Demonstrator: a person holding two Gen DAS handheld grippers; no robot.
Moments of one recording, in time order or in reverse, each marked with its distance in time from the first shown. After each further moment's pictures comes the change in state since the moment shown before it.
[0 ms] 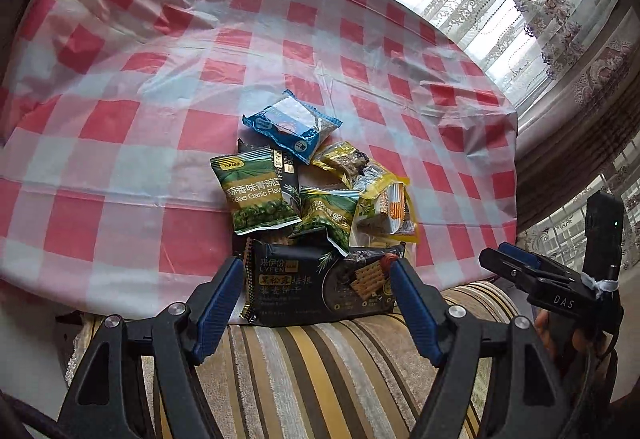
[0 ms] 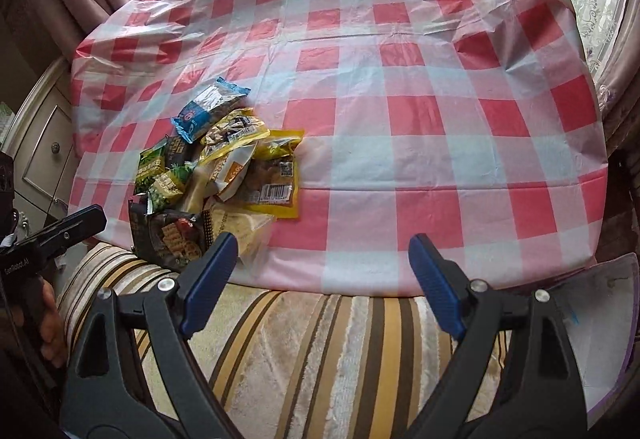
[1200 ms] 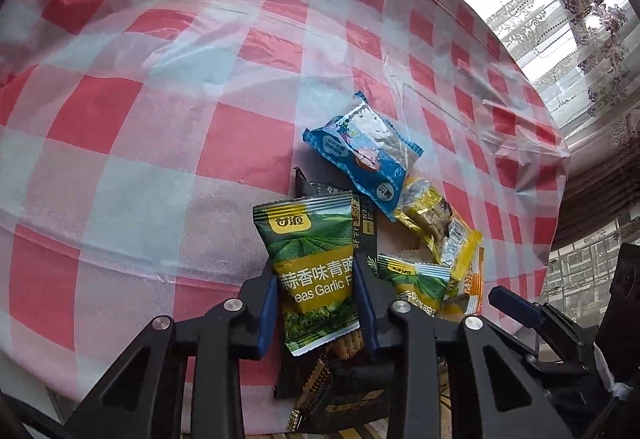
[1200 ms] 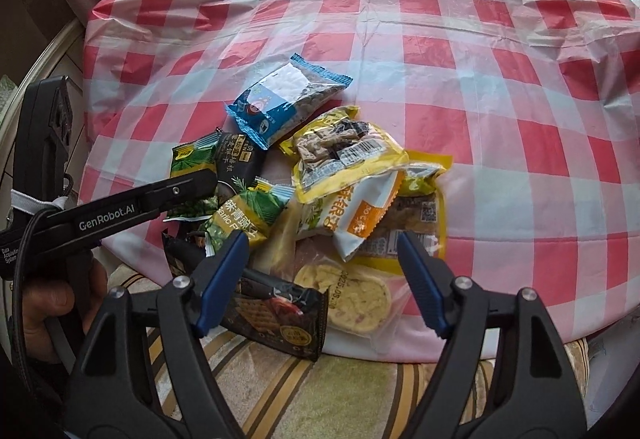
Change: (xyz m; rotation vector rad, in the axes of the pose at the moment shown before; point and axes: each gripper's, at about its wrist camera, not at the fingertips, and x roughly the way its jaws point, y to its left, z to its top) left arm 0.074 0.050 0.053 -0.147 0.069 0.021; right arm 0.067 0.086 0.033 -0.041 0.066 0.059
